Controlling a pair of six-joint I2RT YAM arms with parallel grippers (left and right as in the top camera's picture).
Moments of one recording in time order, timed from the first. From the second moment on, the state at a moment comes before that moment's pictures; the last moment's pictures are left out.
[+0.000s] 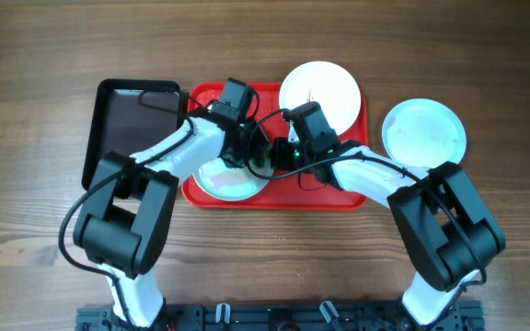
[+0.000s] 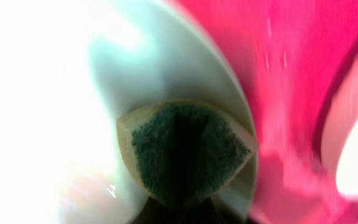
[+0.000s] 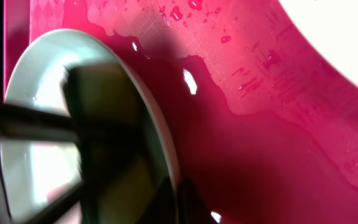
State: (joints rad) left arm -0.43 1.96 1.19 -0.48 0.20 -0.95; right arm 0.53 1.88 0.95 -0.03 -0.29 0.61
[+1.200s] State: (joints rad) left arm -0.45 1.94 1.22 -0.85 -0.20 -0.53; right arm 0.54 1.88 0.95 -0.03 -0.30 0.61
